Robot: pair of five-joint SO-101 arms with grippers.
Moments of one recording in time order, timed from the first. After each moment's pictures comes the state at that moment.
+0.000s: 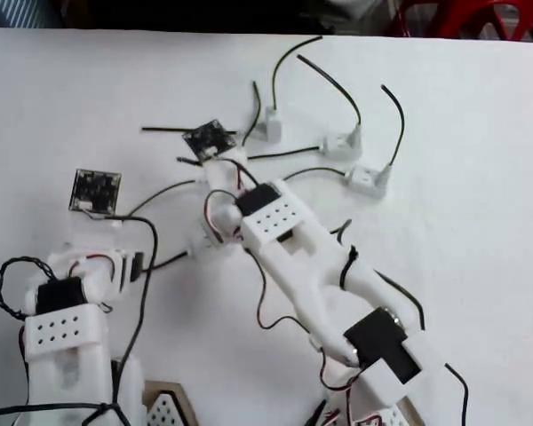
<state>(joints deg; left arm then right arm) -19.9 -56.0 71.5 53.6 -19.2 -38.6 4.1 20.0 55.3 -1.4</state>
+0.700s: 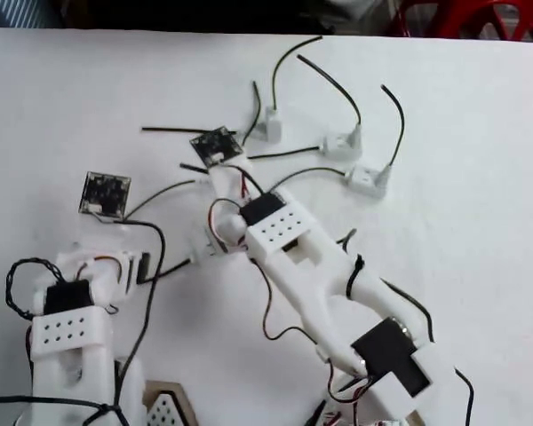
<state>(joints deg) -17.8 -56.0 74.6 49.5 -19.2 -39.1 0.0 25.4 52.9 -3.3</state>
